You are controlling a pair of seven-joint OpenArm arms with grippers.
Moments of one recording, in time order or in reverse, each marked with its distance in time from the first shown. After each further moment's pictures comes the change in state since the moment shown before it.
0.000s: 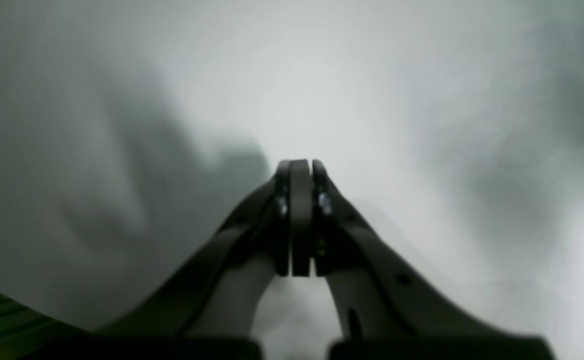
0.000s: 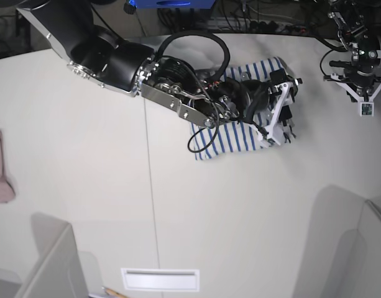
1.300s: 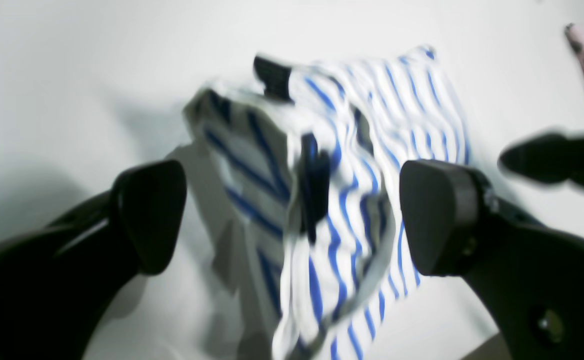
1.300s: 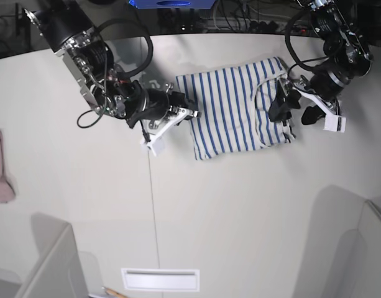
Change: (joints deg) left arm -3.6 4.5 5.6 3.4 -50.2 -5.8 22.9; right arm -22.0 18.8 30.8 12.3 -4.6 0.7 -0.3
